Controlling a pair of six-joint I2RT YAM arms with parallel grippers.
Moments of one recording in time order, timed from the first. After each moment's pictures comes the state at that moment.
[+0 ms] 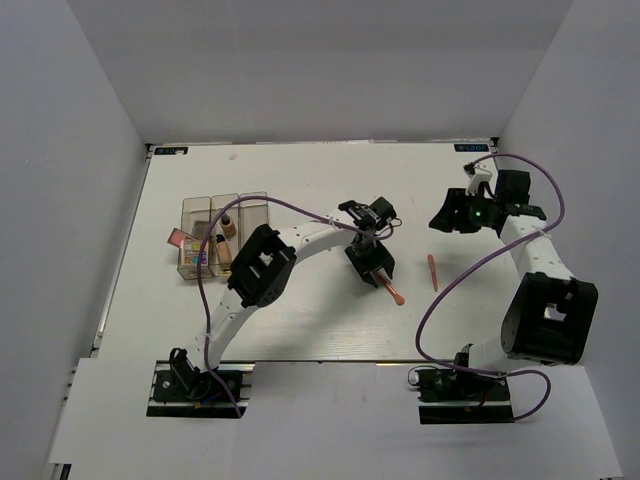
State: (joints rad) left arm -0.90 2.38 2.01 -0.93 0.23 -1.35; right arm -0.15 1.46 1.05 -0.48 -0.65 -0.11
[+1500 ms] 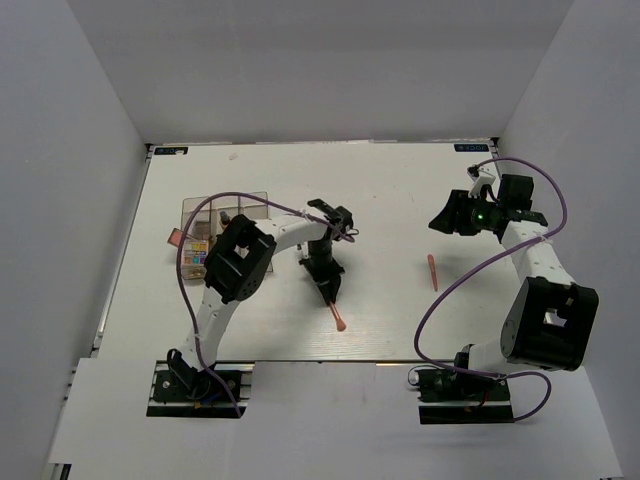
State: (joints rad) left arm -0.78 2.25 1.68 -1.20 0.26 -1.18; right arm -0.17 1.43 1.00 -0.42 -0.70 -0.06
